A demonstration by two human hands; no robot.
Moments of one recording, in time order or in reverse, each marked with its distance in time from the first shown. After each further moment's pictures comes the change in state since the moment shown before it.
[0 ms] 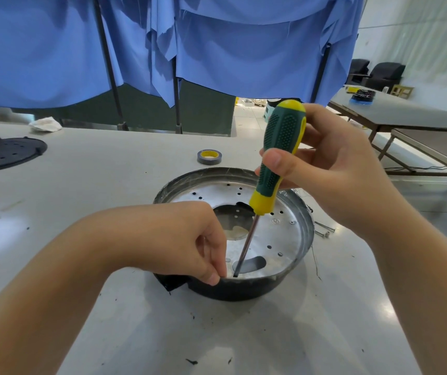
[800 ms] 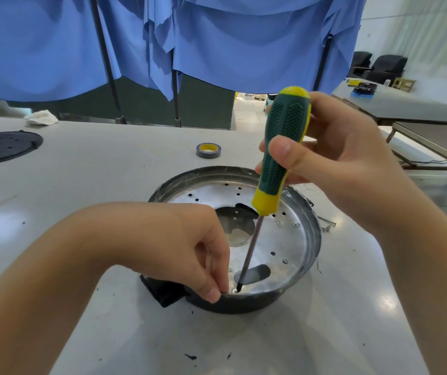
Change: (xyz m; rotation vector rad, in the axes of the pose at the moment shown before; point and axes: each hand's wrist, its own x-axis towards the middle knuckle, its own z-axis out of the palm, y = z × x) left_hand -0.002 0.004 0.000 -0.027 -0.162 0.071; right_hand -0.004 -0.005 0.000 0.128 -0.049 -0.006
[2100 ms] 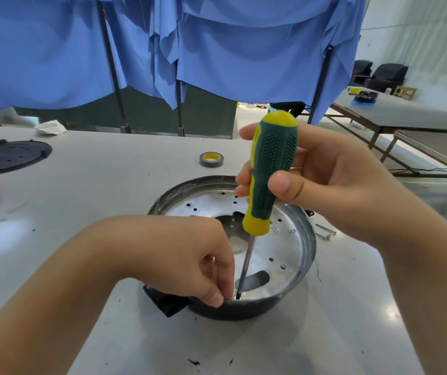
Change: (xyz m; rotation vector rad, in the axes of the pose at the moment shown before) left_hand -0.005 0.009 0.002 0.073 0.010 -0.038; right_hand -0.002 -0.006 -0.001 0.083 -0.236 0.030
